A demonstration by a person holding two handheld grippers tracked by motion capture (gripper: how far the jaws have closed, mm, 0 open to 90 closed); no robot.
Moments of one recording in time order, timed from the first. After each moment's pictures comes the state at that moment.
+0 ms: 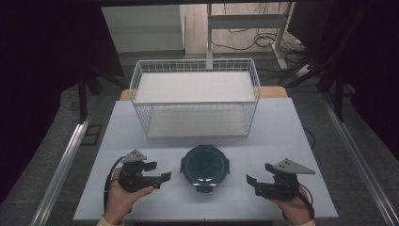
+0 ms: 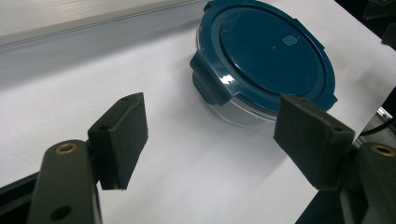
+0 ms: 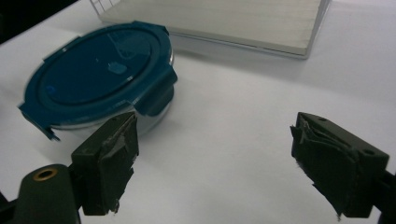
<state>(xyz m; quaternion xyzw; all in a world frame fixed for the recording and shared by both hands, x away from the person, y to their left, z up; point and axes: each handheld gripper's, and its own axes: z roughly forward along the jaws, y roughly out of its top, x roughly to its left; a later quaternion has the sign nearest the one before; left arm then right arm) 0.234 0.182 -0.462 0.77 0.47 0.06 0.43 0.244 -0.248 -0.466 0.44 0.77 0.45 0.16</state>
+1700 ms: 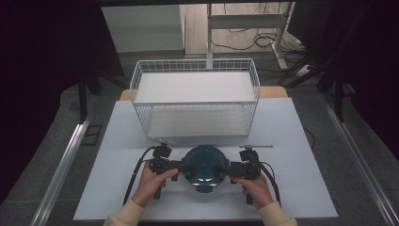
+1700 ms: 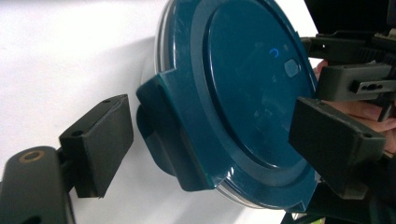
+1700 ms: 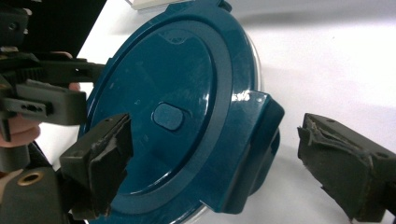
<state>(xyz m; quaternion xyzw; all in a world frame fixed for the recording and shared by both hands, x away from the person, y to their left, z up) 0.306 0.129 -0.506 0.73 0.52 -0.15 0.42 0.307 -0.168 -0.496 0.53 0.74 0.42 -0.07</state>
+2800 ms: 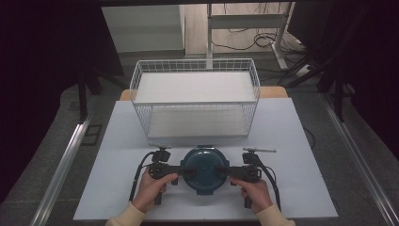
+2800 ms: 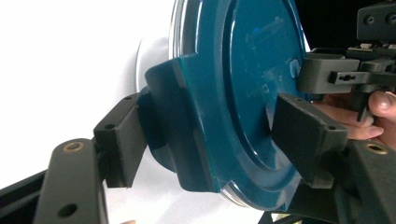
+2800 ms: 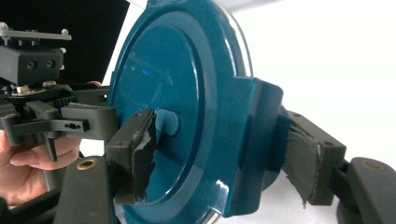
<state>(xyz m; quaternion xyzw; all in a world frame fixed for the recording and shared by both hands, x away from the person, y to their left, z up) 0.291 0.130 -0.508 0.70 0.54 -0.17 0.43 0.301 -0.175 -0.504 0.56 0.68 0.44 -0.14</state>
